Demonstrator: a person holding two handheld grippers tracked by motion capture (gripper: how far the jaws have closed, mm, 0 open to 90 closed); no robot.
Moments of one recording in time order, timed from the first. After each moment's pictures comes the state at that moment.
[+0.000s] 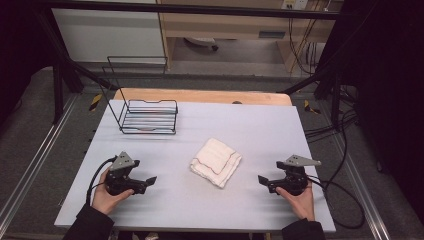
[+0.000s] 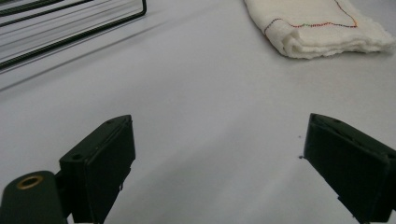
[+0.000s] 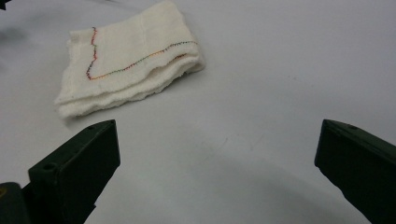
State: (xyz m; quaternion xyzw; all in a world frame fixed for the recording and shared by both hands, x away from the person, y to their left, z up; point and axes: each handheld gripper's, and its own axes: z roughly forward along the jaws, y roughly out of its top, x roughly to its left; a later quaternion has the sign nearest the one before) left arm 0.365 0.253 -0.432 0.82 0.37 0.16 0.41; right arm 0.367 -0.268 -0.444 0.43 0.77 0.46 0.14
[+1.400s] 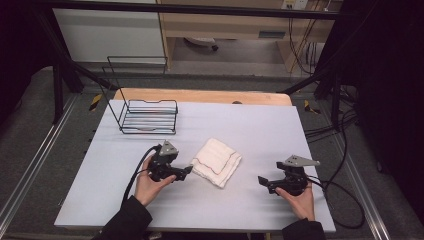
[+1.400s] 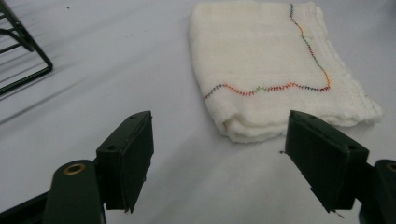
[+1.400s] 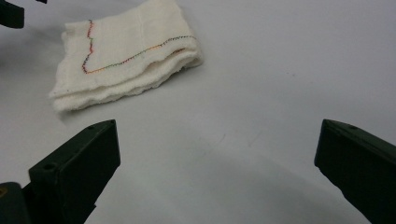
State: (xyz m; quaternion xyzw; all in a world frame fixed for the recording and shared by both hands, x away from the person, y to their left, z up) left arm 0.401 0.142 -0.421 0.84 0.37 0.13 0.39; right arm 0.367 -0.267 -0.445 0.42 0.77 0.45 0.14
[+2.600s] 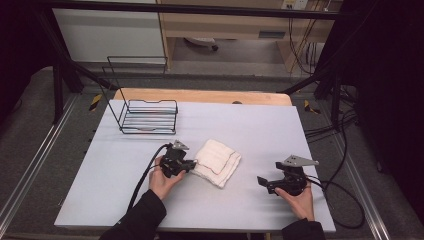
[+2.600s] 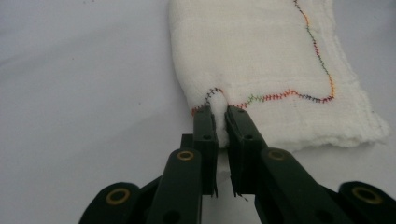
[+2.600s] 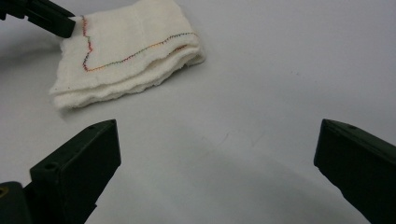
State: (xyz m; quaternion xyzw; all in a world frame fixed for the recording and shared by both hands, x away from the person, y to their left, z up) left arm 0.415 0.120 -0.434 0.84 0.41 0.07 0.36; right arm 0.367 -0.265 -0.445 0.42 0.78 0.45 0.14
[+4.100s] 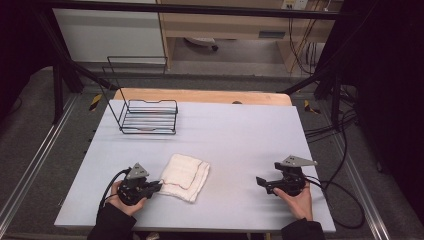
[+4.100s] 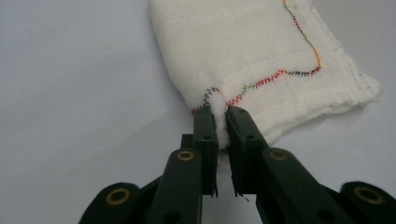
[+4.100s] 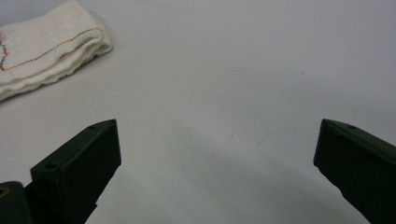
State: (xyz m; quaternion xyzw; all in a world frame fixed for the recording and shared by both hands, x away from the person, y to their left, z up) left arm 0.337 0.218 -0.441 0.83 0.40 0.10 0.37; right arm 0.367 -0.261 -0.446 0.43 0.78 0.44 0.14
